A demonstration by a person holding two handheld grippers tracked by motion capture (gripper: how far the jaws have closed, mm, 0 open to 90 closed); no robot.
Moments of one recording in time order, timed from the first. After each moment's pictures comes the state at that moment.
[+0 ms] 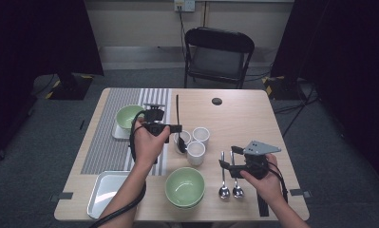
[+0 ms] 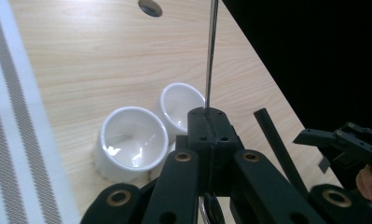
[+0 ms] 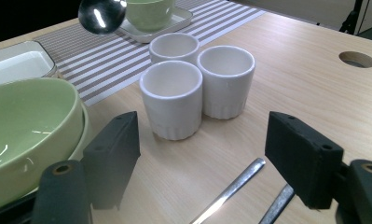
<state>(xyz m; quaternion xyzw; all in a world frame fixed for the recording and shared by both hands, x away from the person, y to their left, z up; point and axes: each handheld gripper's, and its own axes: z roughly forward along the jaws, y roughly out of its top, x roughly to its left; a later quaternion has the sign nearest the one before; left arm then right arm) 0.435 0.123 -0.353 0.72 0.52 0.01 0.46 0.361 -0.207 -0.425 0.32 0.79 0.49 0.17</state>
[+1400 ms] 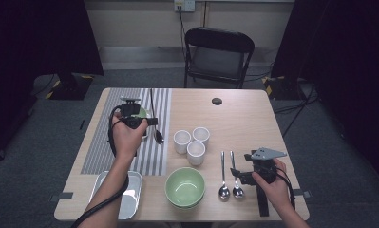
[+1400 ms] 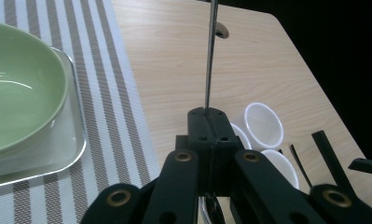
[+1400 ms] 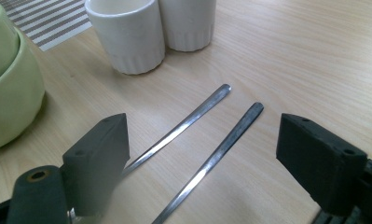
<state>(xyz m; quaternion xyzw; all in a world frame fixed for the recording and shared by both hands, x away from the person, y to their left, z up) 0.454 0.184 -0.354 0.69 0.58 0.07 0.43 0.361 -0.242 -0.457 0.37 0.81 0.42 0.16</state>
